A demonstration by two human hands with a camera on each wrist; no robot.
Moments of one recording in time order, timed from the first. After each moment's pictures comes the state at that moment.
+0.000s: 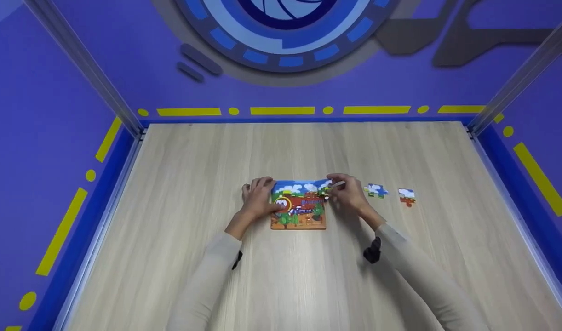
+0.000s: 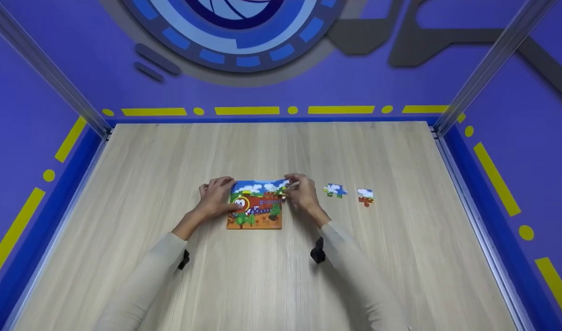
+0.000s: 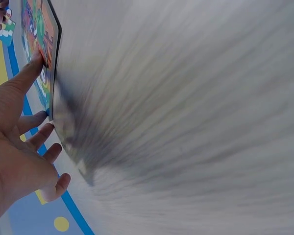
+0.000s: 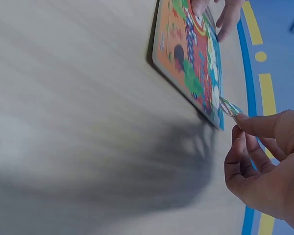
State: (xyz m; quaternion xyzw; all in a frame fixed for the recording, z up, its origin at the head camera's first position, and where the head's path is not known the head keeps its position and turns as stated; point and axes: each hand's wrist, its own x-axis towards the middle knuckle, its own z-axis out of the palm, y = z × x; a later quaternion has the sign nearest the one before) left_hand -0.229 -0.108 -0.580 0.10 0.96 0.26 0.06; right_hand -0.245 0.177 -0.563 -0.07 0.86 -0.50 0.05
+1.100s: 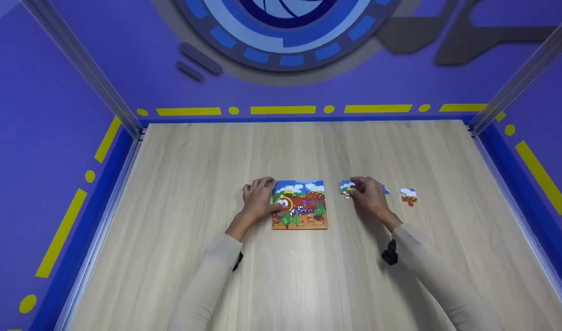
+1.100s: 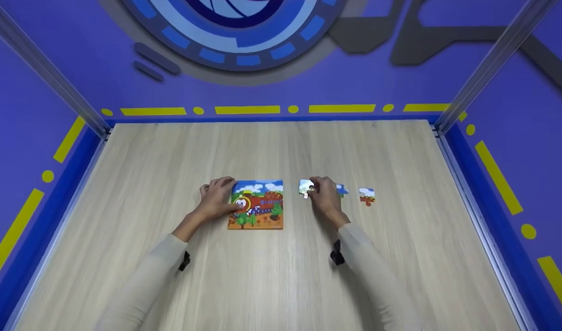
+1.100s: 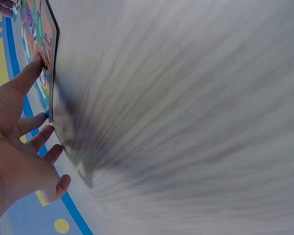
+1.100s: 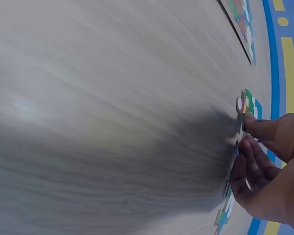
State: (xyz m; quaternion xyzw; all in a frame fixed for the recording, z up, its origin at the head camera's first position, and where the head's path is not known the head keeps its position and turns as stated) left_hand -0.227 -0.111 -0.581 0.10 0.95 0.28 0.06; right_hand -0.245 0.226 -0.584 -0.05 0.91 -0.41 0.01
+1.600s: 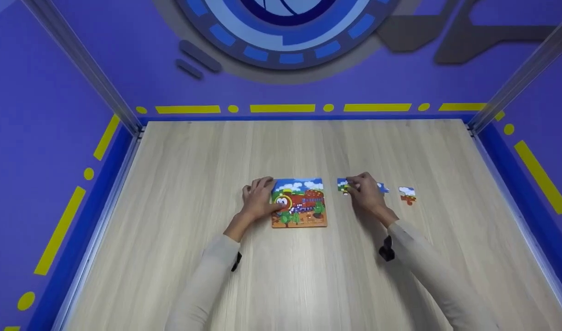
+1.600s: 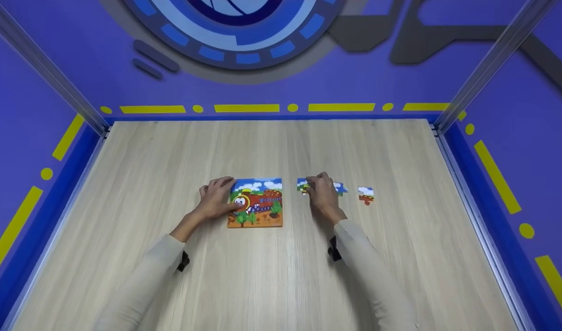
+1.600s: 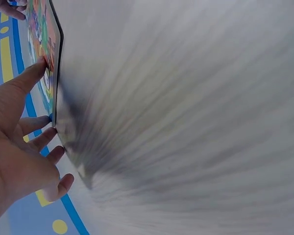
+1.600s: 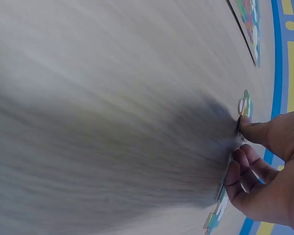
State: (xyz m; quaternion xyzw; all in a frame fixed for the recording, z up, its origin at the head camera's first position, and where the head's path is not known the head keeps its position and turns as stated) left_hand -0.222 -0.109 -0.582 0.11 0.95 0.27 0.06; right_hand -0.251 0.222 -0.585 -0.07 0.93 -0.35 0.03
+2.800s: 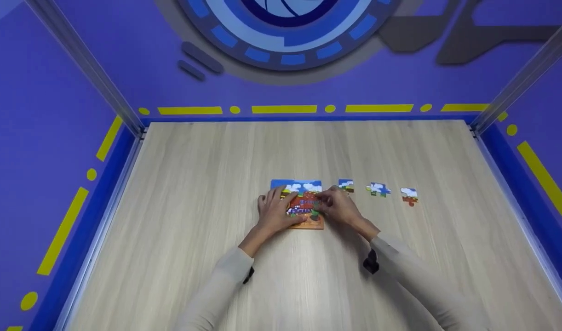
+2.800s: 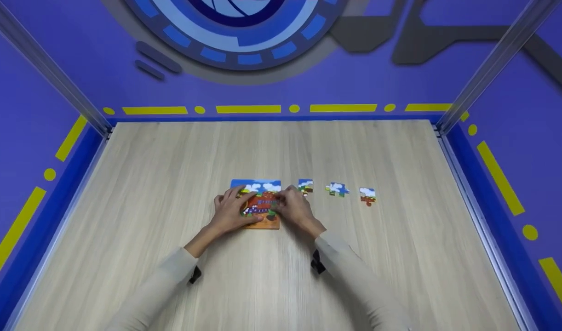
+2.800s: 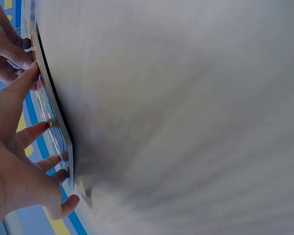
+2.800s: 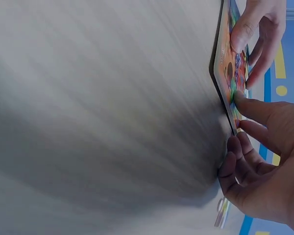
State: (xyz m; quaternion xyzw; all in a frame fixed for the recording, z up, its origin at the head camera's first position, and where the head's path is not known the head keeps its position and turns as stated) left_hand -0.194 -0.069 -0.592 0.12 0.96 0.24 0.02; right_hand -0.223 0.152 -0.582 -0.16 0.92 -0.35 0.08
